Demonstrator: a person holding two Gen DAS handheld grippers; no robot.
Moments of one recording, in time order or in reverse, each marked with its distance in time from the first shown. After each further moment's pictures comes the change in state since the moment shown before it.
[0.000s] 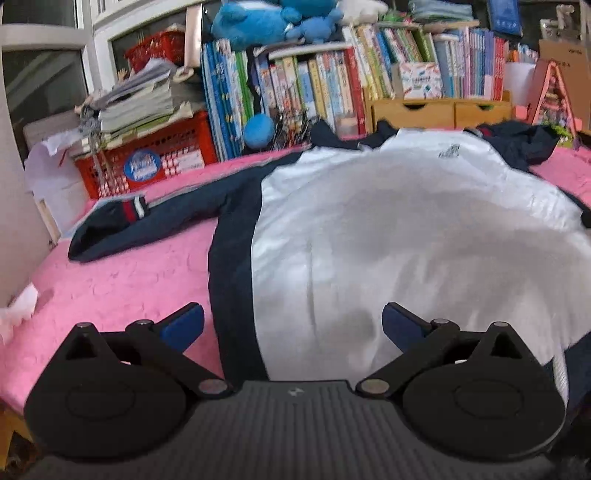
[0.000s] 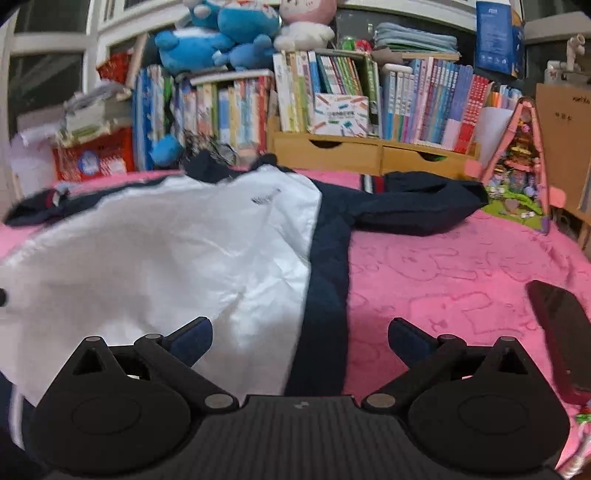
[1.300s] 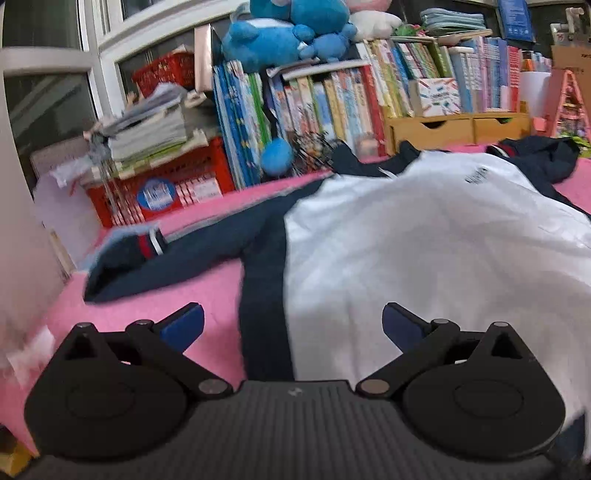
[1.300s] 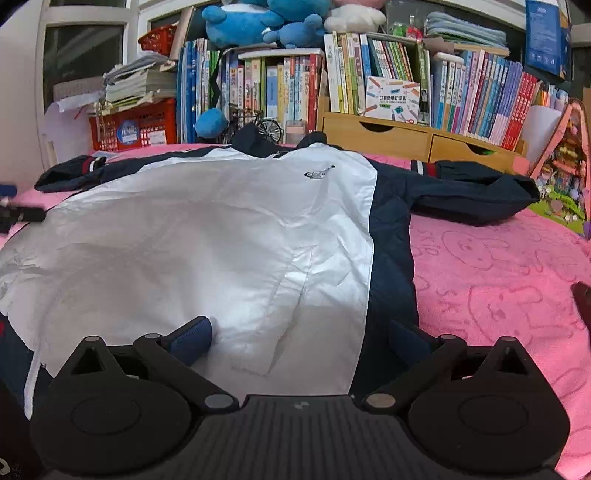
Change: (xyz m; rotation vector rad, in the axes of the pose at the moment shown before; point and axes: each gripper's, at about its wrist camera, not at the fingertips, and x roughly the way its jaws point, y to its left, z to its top) left arm 0.029 0.025 0.035 0.034 -0.033 0.099; right arm 0.011 0.026 -0.007 -0.099 0.069 0.053
